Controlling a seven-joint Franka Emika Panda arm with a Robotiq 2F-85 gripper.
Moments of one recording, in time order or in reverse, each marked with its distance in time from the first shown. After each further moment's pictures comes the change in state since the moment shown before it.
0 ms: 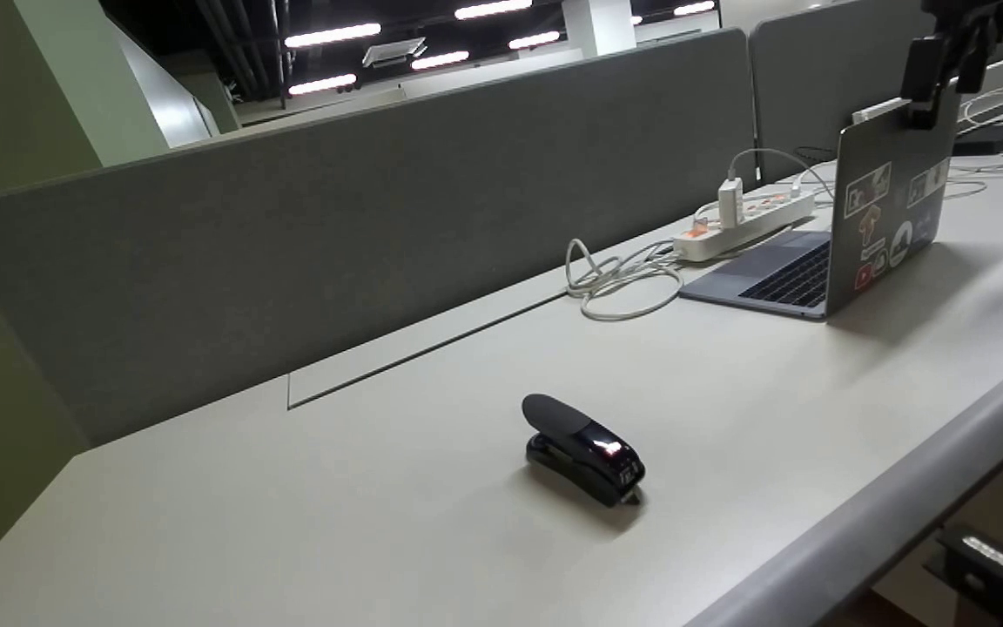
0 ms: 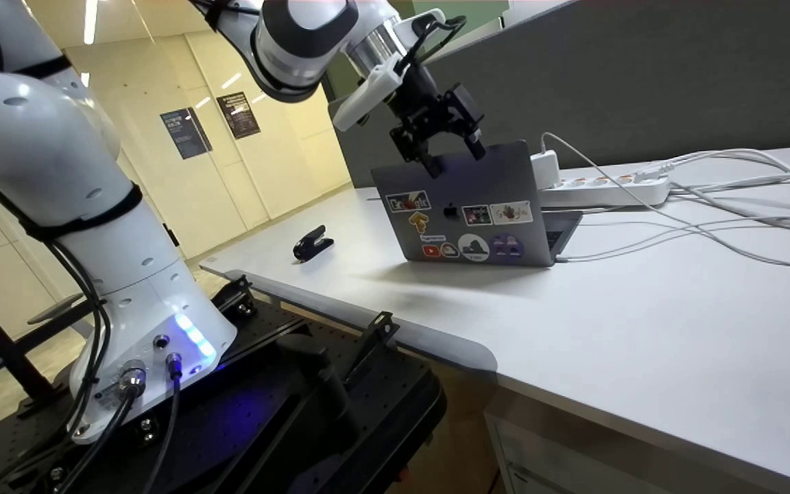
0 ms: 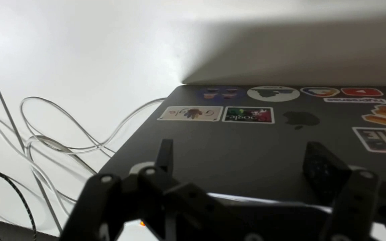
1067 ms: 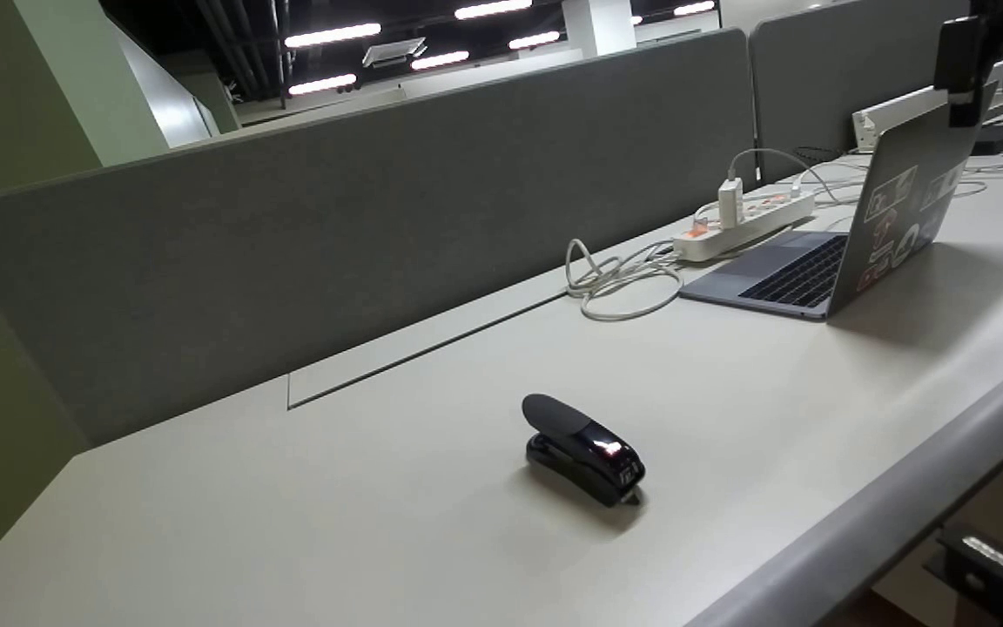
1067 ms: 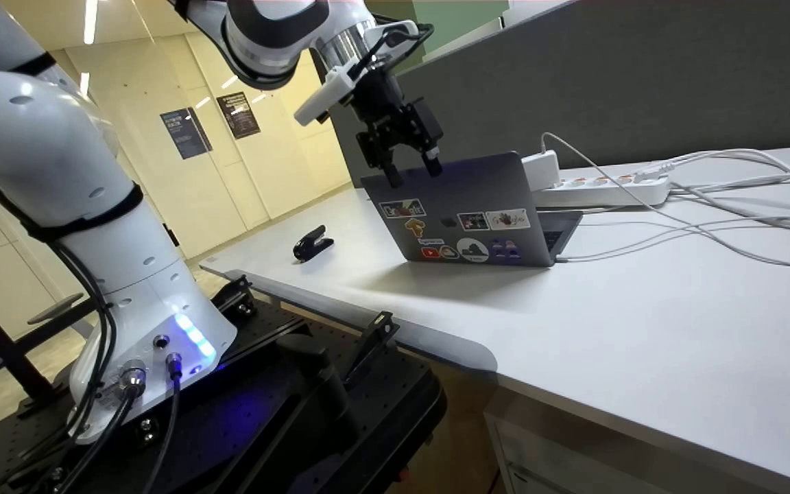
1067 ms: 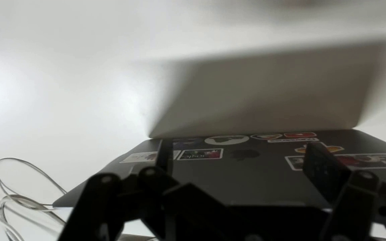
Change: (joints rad) arm 0.032 -0.154 0.001 -0.088 0.076 -0.230 -0.001
